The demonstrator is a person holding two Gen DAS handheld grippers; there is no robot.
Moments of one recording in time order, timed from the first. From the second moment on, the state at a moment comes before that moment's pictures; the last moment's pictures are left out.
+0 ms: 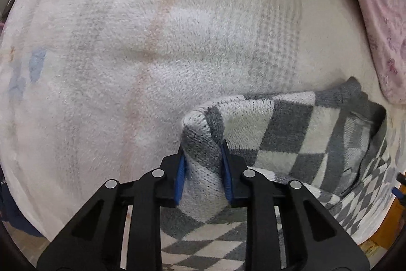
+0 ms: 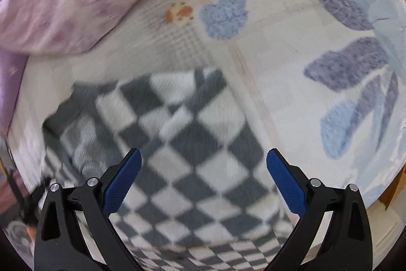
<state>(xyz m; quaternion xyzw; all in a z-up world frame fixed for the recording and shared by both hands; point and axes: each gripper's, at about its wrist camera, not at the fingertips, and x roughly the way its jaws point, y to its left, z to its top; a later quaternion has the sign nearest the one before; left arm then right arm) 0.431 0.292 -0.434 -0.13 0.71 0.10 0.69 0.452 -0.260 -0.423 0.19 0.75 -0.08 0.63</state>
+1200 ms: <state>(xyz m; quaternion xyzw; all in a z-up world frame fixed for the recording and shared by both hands) 0.335 0.240 -0.272 -0.05 0.60 0.16 0.78 0.369 -0.266 -0.295 0.20 0.66 -0.05 0.72</state>
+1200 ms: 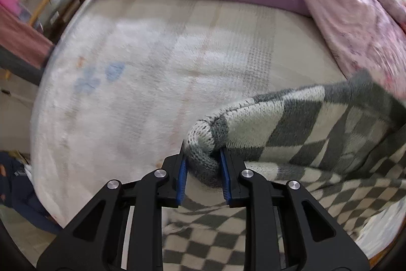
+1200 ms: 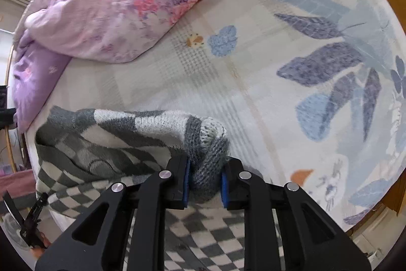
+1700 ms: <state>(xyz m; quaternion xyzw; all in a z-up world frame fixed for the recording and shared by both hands) 0.141 0.216 -0.210 -0.01 0.55 0.14 0.82 0.178 -0.264 -0.238 0.20 0.62 -0.03 0.76</state>
